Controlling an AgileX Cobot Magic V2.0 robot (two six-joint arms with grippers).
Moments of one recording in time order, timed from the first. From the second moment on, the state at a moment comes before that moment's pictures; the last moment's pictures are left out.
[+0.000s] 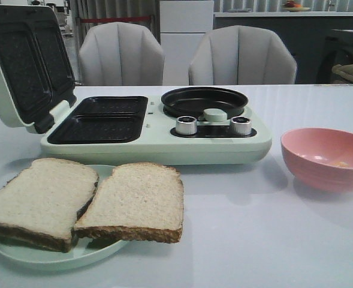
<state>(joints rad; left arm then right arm) -0.07 0.00 0.01 0.09 0.05 -0.11 0.05 -0.01 0.03 -0.04 0.02 0.07</state>
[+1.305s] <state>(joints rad) -0.07 0.00 -0.02 0.01 -0.32 -0.11 0.05 -0.01 0.03 -0.04 0.02 0.07</state>
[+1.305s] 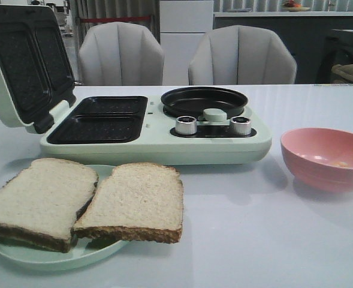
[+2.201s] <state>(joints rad) -0.07 0.23 -0.37 -0.05 0.34 -0.11 0.05 -0.01 0.03 -0.04 0.02 0.07</state>
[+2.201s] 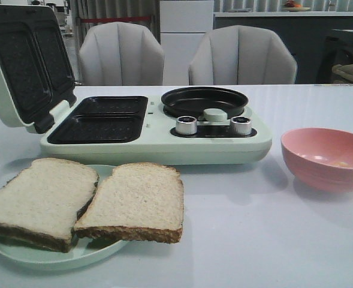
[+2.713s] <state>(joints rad) -0.07 0.23 -0.36 0.04 0.37 -0.08 0.05 -0.01 0.03 -0.04 0.02 0.07</state>
